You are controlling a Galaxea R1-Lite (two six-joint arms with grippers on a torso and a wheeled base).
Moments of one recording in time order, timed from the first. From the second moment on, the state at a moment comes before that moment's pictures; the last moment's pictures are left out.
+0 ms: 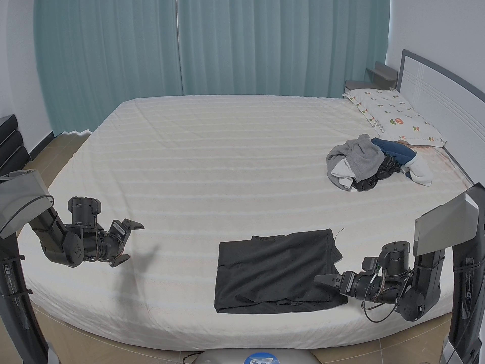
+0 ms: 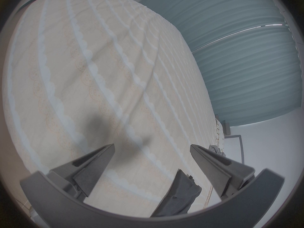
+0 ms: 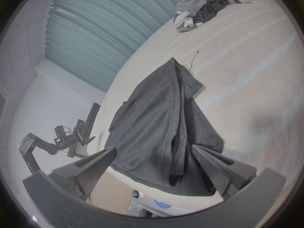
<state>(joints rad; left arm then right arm) 0.07 2.19 -0.76 -0.72 -0.30 -1.00 0.28 2.38 -0.31 -1.49 0.37 0.67</state>
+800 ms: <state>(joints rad) 0.07 2.19 -0.76 -0.72 -0.31 -1.00 0.26 2.33 -0.22 -1.48 0.36 0.61</state>
